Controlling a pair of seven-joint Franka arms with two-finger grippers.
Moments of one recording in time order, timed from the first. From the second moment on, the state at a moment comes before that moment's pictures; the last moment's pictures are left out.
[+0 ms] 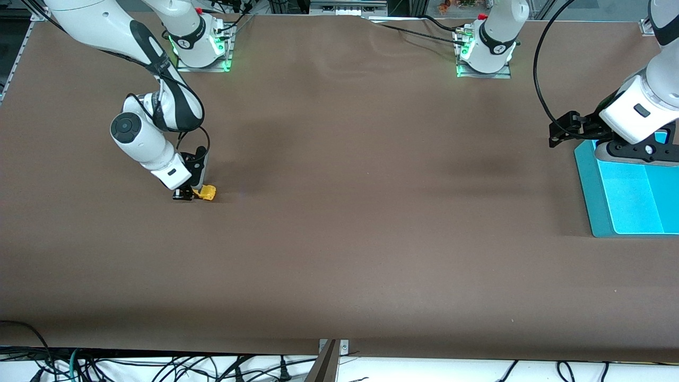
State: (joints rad) left arm 0.07 0.08 -0.16 -1.55 0.02 1.57 -0.02; right arm 0.02 0.37 0.10 -2.32 -0.05 2.79 -1.40
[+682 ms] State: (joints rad) left arm 0.07 0.08 -0.16 -1.55 0.02 1.57 -0.02; right arm 0.01 0.36 0.10 -2.36 -0.04 2.85 -1.40
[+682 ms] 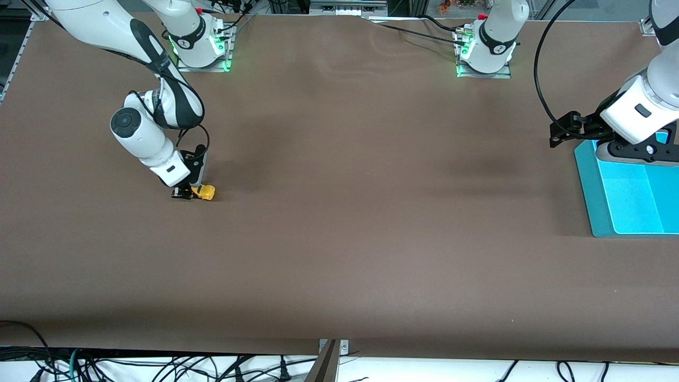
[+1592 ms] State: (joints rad) left arm 0.07 0.08 -0.16 -1.55 0.02 1.57 -0.02; right arm -0.06 0.35 0.10 -2.37 -0.04 2.85 -1.42
